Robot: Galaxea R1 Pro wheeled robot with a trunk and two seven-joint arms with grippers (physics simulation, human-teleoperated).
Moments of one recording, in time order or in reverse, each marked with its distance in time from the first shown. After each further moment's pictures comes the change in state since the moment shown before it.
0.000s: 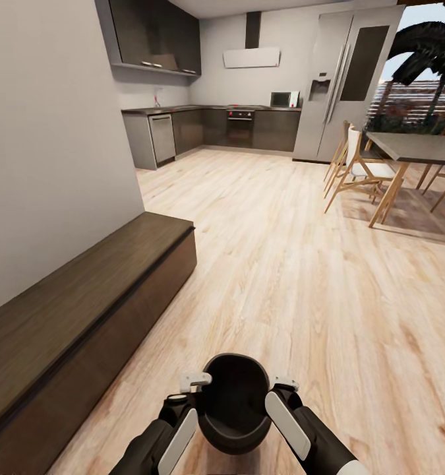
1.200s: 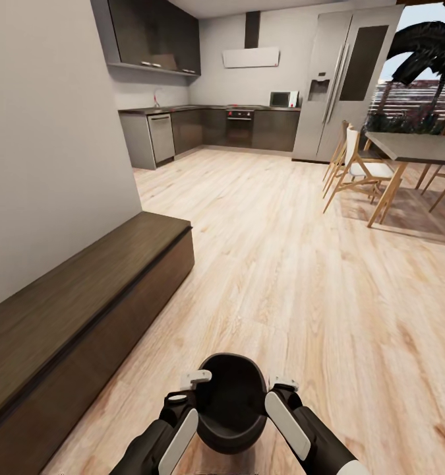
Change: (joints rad) left arm 0.000 0.000 -0.006 0.000 0.008 -0.056 0.002; right arm 0.000 0.000 0.002 0.000 0.000 0.000 0.000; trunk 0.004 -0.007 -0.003
